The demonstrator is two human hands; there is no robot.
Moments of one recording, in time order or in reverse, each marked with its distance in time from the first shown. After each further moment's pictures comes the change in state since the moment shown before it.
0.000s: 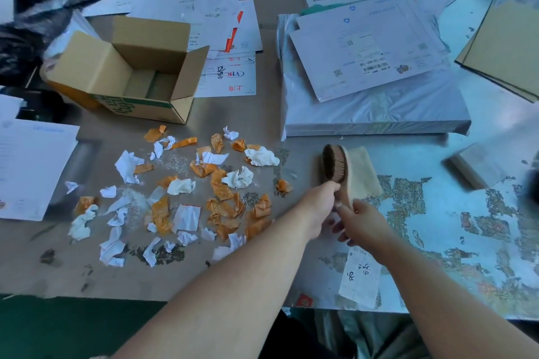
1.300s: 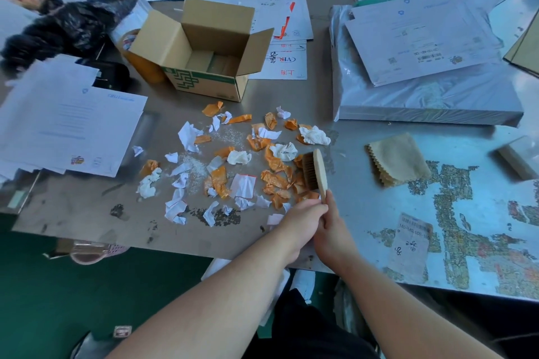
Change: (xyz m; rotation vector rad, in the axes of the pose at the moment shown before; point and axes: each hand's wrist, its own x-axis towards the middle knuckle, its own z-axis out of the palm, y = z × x) left_hand -0.087 -0.081 -0.139 0.126 0.085 0.124; right_hand -0.075 0.004 0.171 -0.076 -0.045 -0.209
